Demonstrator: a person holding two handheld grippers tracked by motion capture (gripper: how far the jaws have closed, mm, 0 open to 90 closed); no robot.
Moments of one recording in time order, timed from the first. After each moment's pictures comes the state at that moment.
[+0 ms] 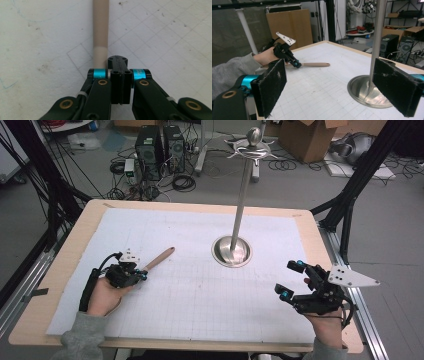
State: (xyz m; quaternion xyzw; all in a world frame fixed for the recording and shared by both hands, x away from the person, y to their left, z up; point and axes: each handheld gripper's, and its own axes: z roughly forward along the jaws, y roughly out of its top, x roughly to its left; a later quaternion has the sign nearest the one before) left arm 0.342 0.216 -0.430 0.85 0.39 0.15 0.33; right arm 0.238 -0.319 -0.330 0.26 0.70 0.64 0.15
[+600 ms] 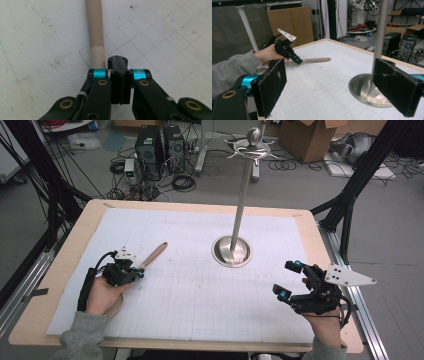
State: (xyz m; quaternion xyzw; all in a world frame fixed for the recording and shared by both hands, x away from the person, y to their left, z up) left arm 0.344 0.226 -0.426 0.83 0.41 0.16 0.34; right arm 0.240 -0.314 -0.330 0.26 0.71 0.64 0.15
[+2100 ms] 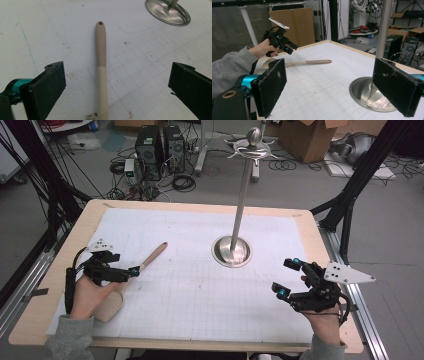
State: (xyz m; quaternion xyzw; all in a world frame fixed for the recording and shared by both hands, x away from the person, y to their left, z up) left arm 0.330 0.256 -0.392 0.76 0.45 0.15 0.44; right arm 0.245 -0.312 -0.327 0.25 0.71 0.64 0.15
